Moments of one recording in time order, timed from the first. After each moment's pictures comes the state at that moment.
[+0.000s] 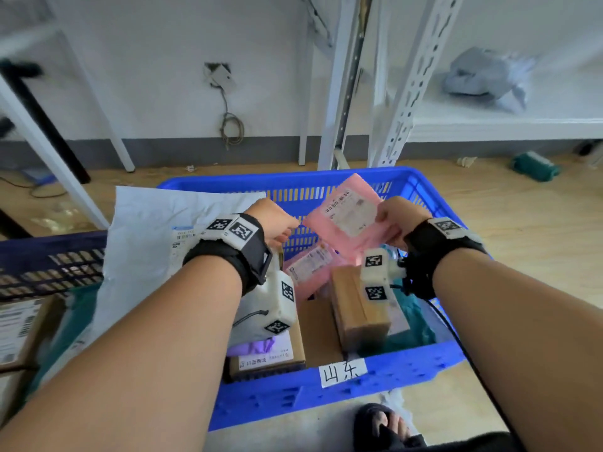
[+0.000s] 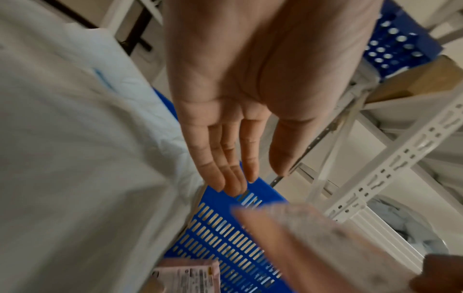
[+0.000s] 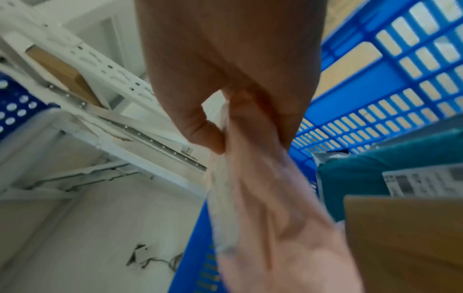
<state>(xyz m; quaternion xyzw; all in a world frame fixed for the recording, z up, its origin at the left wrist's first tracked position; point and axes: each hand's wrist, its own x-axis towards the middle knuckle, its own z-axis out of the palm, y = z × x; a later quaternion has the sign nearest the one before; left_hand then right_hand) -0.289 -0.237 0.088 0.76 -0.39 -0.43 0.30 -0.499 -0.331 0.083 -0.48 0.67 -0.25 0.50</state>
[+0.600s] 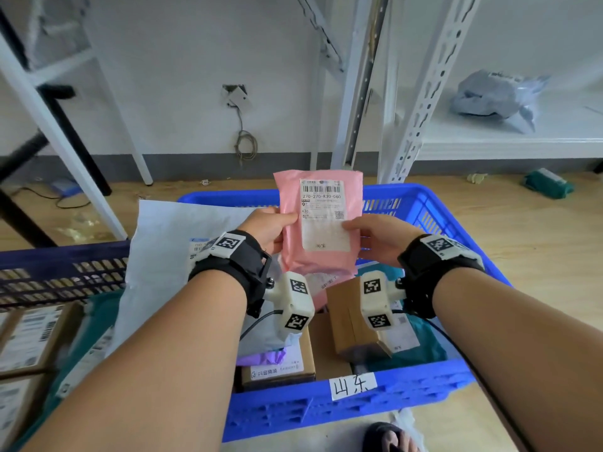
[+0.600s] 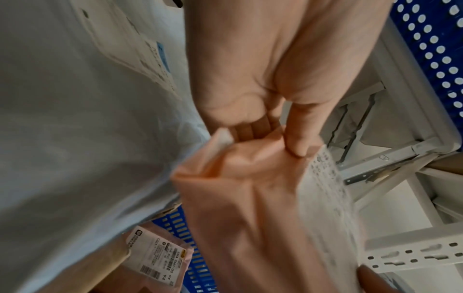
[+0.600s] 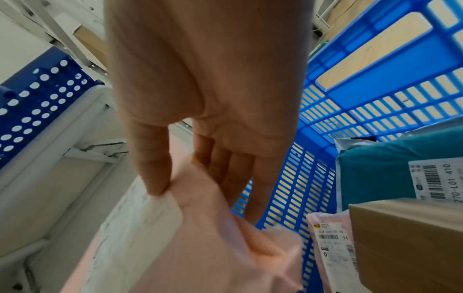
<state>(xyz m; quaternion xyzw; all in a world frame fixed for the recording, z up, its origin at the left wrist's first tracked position) -0.276 -0.228 0.094 0.63 -0.26 -0.52 0.52 -0.463 -0.306 0.090 -0.47 0.50 -0.21 0.69</state>
